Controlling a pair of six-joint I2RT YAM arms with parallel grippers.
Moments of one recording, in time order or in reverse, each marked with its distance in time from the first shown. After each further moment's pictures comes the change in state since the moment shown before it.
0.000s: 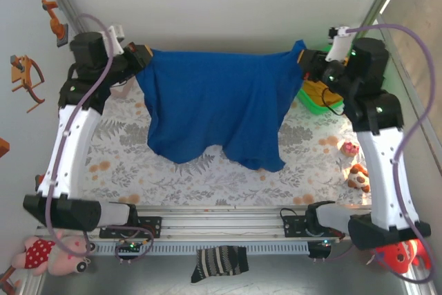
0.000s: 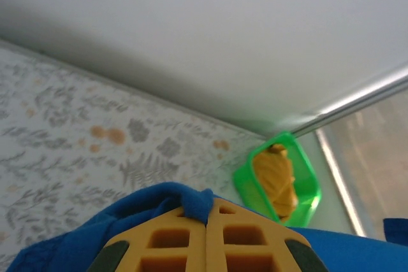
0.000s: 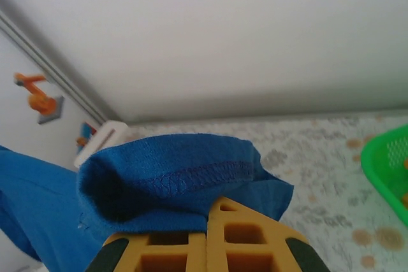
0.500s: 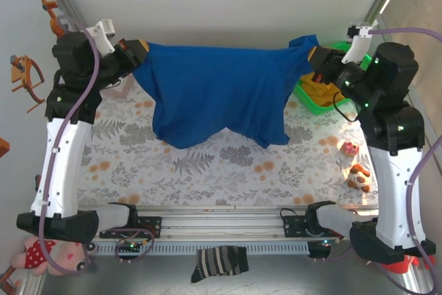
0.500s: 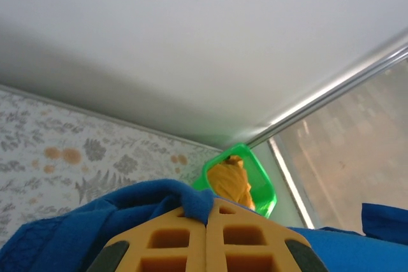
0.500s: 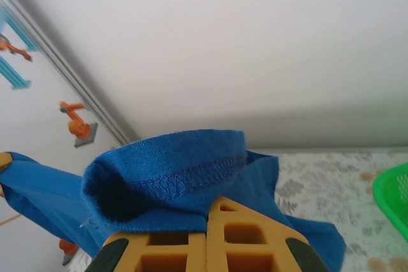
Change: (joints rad) left arm -0.021 -0.141 0.076 0.000 0.043 -0.066; right arm 0.000 -0.097 0.162 -0.058 -0.018 0.027
